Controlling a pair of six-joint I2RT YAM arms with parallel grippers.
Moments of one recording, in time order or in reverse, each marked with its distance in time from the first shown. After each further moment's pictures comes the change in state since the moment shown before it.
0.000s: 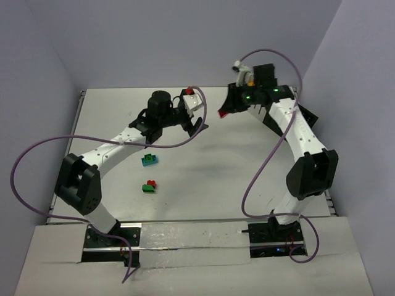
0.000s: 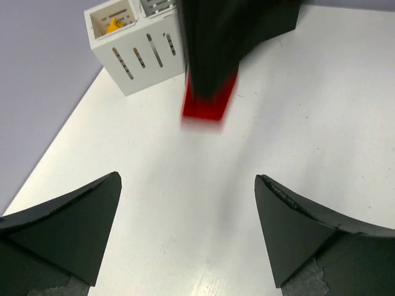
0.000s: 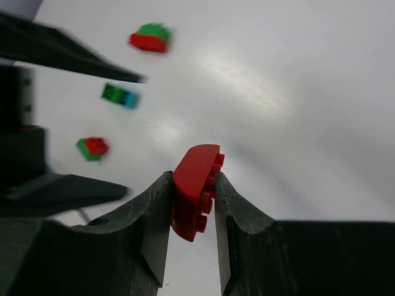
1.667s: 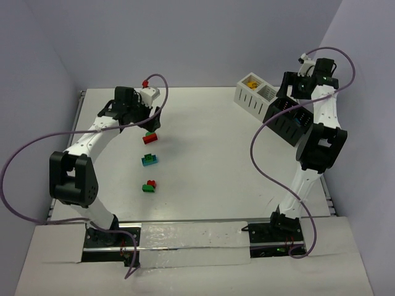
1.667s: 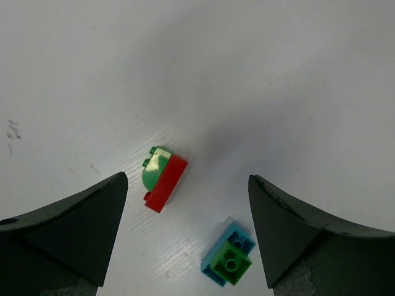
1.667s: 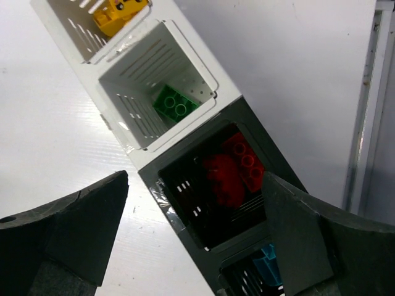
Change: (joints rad) left arm 0.385 0.016 0.035 -0.492 -0.173 -0.069; right arm -0.597 0.408 0.362 -0.023 0.121 -0.194
